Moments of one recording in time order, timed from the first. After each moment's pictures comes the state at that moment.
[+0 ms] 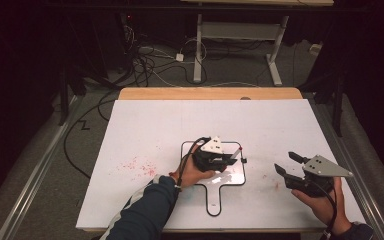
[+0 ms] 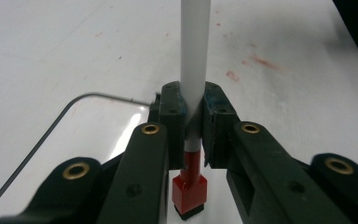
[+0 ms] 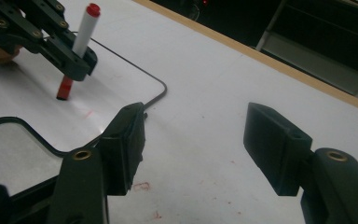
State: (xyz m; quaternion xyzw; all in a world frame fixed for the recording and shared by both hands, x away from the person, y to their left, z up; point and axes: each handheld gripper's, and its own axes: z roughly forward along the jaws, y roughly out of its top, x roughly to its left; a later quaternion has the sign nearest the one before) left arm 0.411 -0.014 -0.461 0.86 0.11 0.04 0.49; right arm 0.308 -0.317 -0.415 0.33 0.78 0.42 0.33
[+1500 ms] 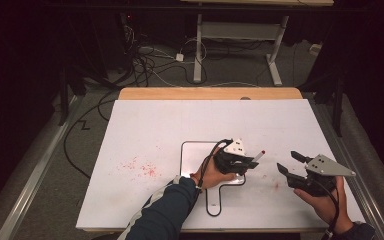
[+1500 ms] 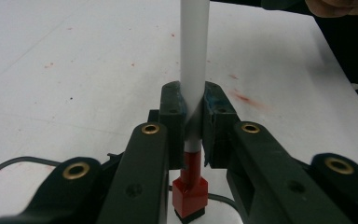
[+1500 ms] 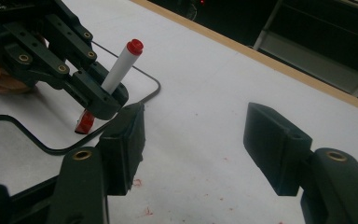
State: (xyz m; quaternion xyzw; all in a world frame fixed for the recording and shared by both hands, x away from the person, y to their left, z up) left arm 0.409 -0.064 -0.463 0.86 0.09 0.01 0.50; right arm 0.310 -0.323 -0.416 0.33 0.78 0.42 0.33
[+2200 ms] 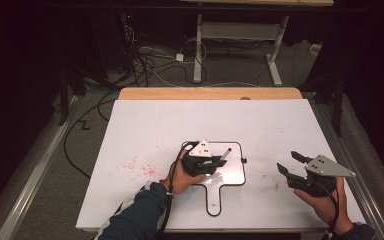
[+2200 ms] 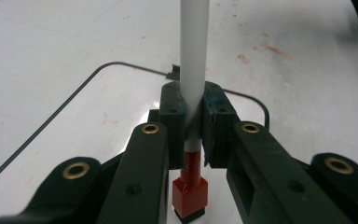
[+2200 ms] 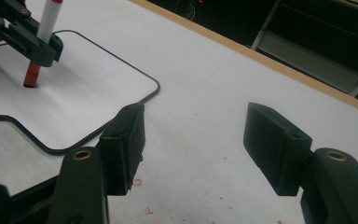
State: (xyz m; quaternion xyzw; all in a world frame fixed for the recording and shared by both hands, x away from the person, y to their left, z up) left arm 0.391 0.026 -0.464 0.85 0.16 0.07 0.49; right arm 0.308 -0.321 -0.415 0.34 0.78 0.41 0.34
